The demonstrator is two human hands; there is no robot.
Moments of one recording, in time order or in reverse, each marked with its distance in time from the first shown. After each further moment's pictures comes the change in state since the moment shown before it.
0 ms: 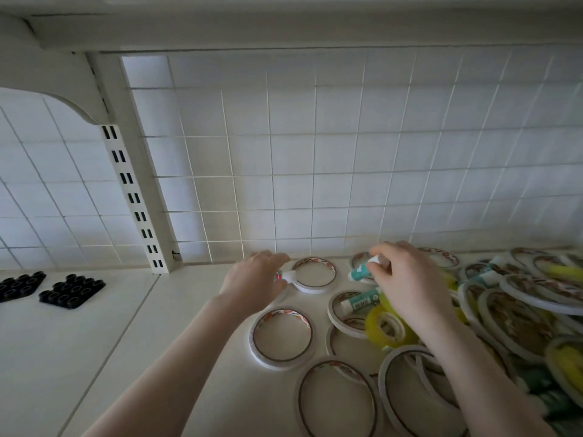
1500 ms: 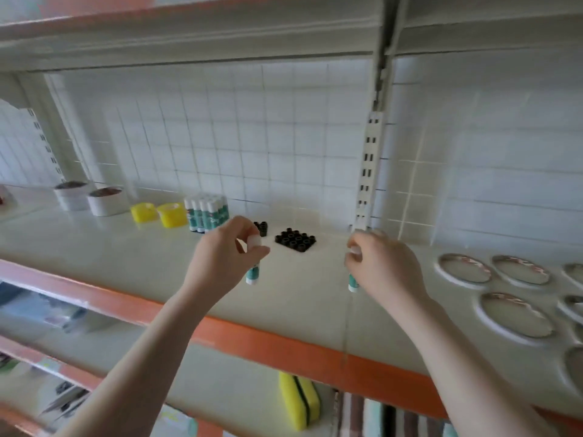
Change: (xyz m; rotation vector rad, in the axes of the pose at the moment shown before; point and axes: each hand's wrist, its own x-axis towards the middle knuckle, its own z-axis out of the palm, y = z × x) left_hand -0.256 -0.240 -0.136 -0.319 0.572 -0.387; right_hand -0.069 -0.325 0.081 0.084 -0.116 -0.377
